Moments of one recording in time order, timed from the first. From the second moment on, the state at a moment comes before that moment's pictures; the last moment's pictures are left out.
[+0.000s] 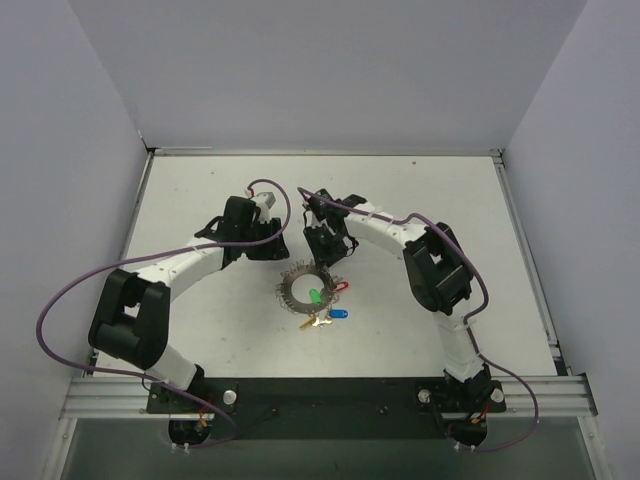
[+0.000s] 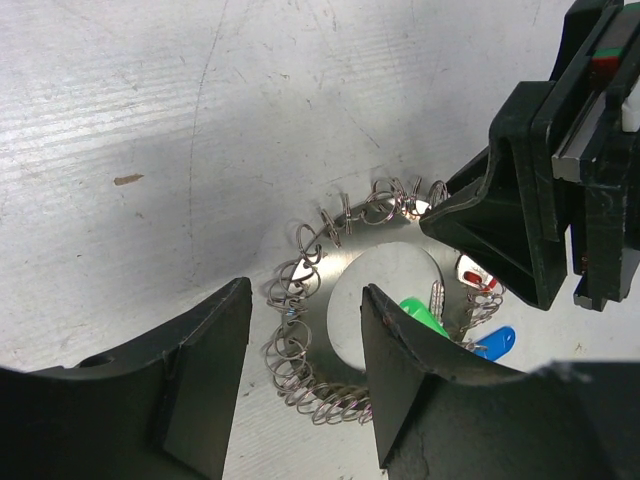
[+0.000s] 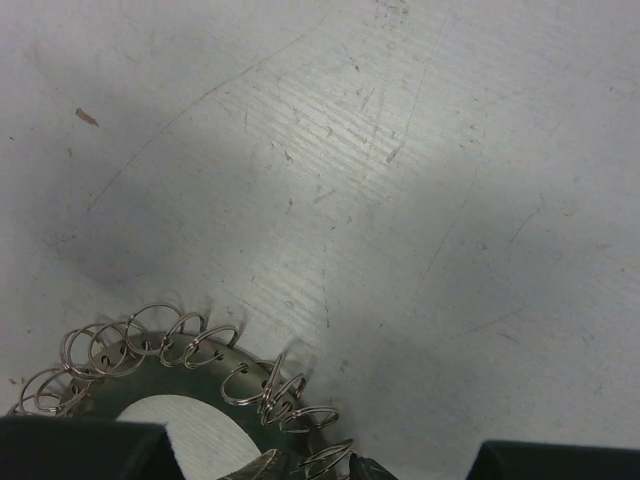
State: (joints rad) left arm -0.38 1.56 0.95 -0.21 0.24 -0.36; right arm 0.70 2.14 1.64 -0.74 -0.09 0.23
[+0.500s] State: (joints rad) left arm -0.38 1.56 0.95 -0.21 0.24 -0.36; right arm 0.70 2.16 1.66 -0.74 -0.11 0.23
